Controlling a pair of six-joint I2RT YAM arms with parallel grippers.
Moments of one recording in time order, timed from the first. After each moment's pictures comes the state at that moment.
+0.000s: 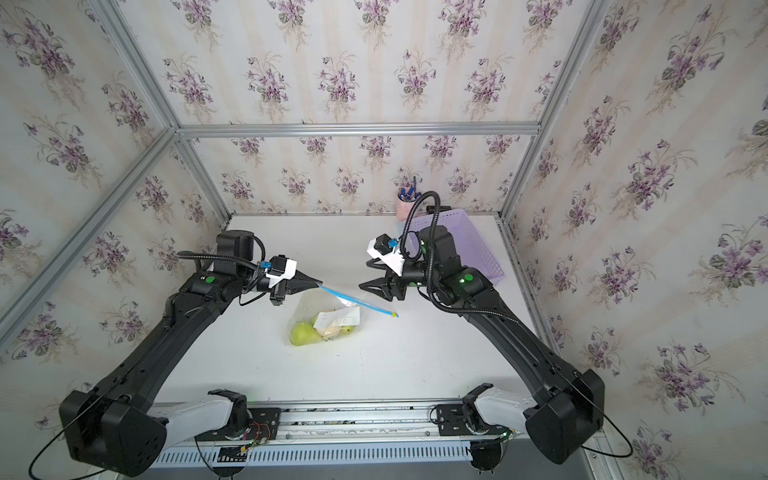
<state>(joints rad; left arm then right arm) -0.19 1.21 1.08 -0.55 1.27 0.95 0.57 1.21 1.12 -0.40 -0.80 -0.35</state>
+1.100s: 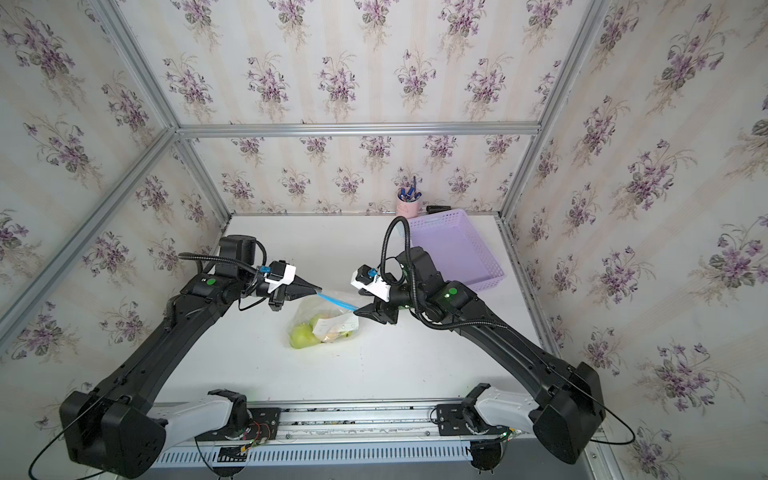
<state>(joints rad) -0.19 1.20 1.05 -0.60 1.30 0.97 0.69 1.22 1.04 -0.46 -0.63 -0.42</state>
